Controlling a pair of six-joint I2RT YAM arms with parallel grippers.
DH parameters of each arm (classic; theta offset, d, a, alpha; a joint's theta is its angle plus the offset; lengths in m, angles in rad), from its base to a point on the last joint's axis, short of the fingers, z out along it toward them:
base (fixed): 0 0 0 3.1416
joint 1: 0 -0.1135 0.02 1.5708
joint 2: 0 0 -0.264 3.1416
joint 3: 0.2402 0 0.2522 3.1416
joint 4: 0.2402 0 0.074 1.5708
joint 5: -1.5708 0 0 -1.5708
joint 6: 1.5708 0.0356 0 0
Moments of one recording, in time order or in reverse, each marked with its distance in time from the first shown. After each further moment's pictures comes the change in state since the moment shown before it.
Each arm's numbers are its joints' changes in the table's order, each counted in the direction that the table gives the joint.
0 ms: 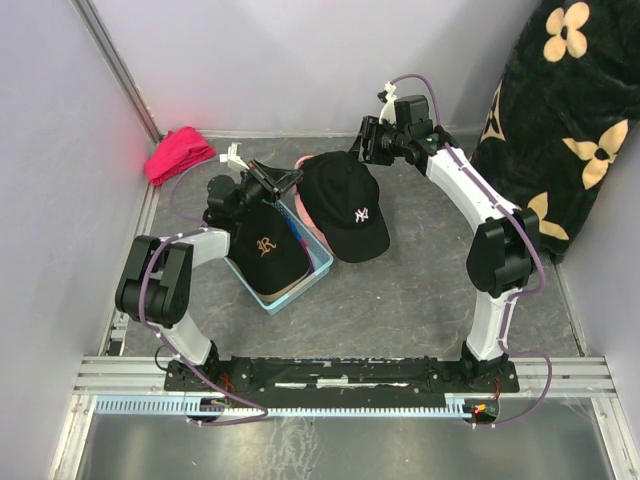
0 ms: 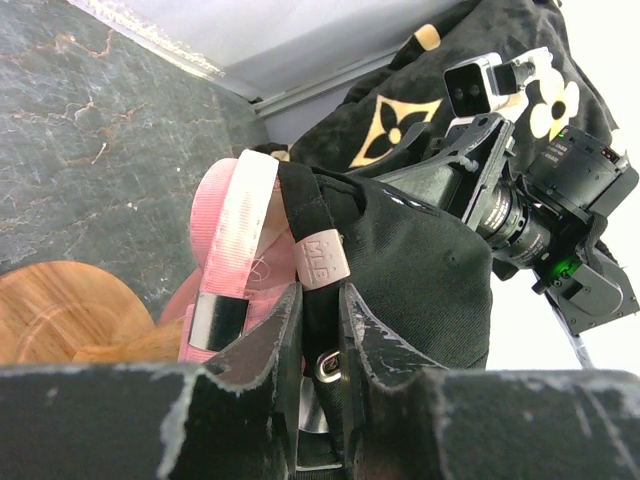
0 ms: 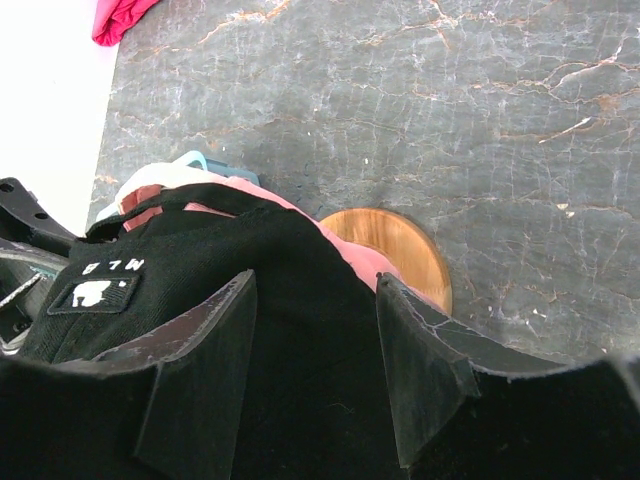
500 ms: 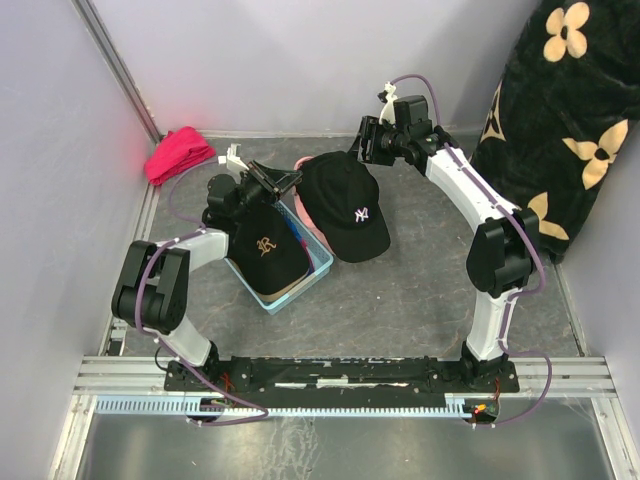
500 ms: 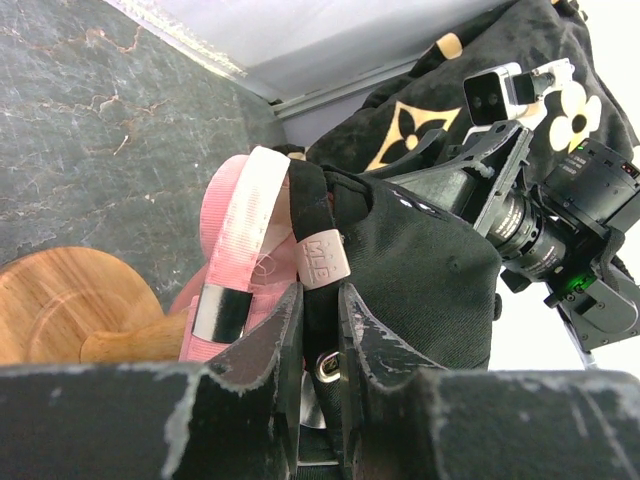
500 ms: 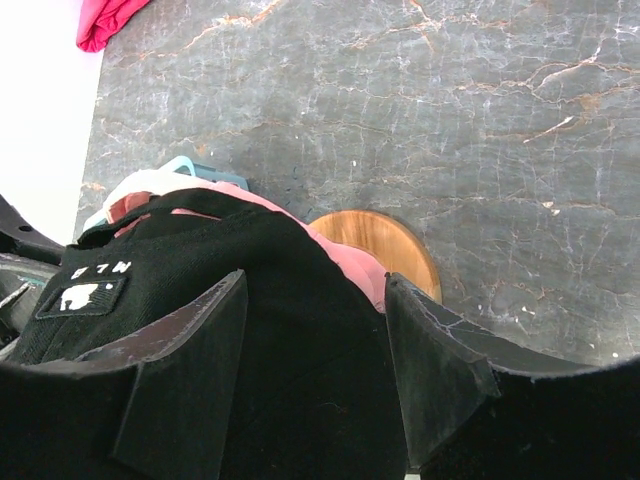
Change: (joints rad) left arm 0.003 -0.048 -0.006 0.106 0.048 0.016; right arm -0.002 0.000 0.000 0.004 -0.030 -0.004
